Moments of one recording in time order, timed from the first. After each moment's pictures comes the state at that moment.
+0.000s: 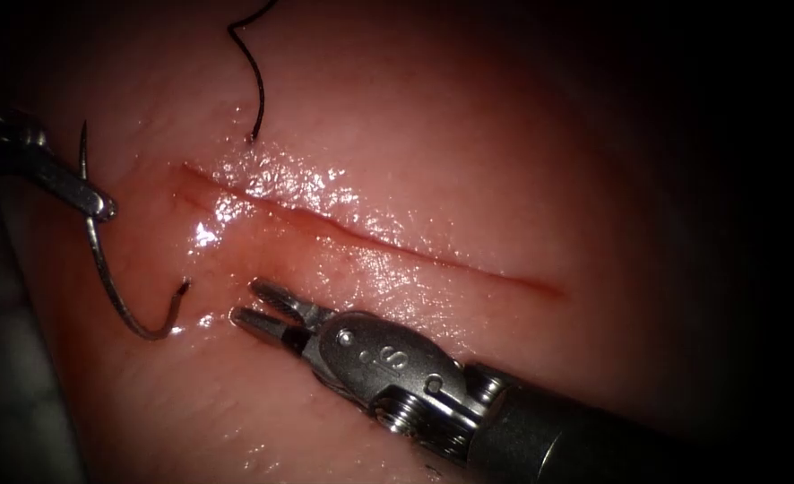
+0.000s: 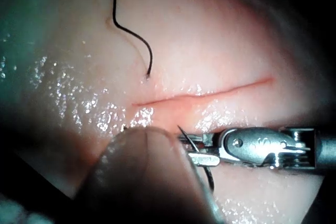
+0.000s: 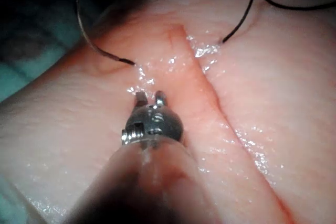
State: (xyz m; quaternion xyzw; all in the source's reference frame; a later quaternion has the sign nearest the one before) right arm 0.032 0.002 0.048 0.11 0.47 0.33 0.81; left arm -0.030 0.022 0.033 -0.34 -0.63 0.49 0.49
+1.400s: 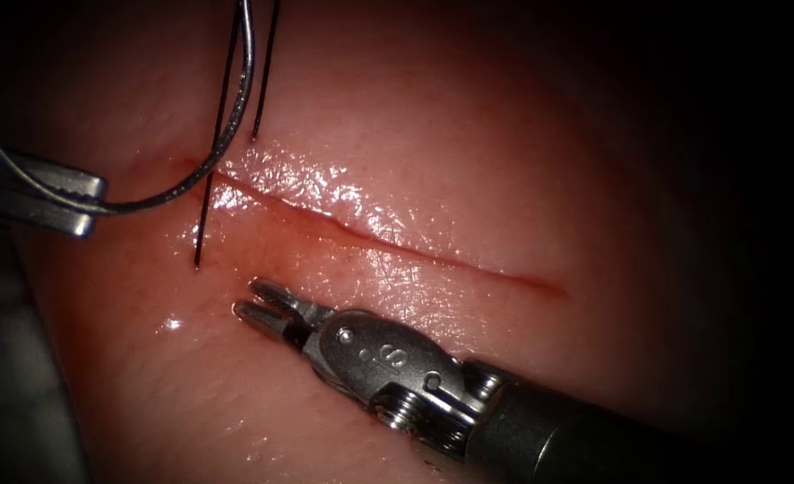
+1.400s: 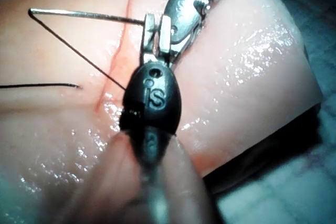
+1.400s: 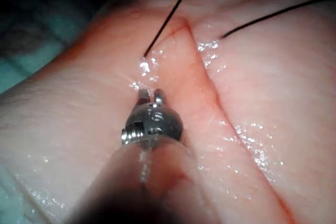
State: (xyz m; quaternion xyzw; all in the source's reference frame) right arm 0.032 0.001 0.049 0.10 0.47 0.32 0.82; left arm -0.032 0.026 0.027 -0.61 -0.04 0.78 0.16
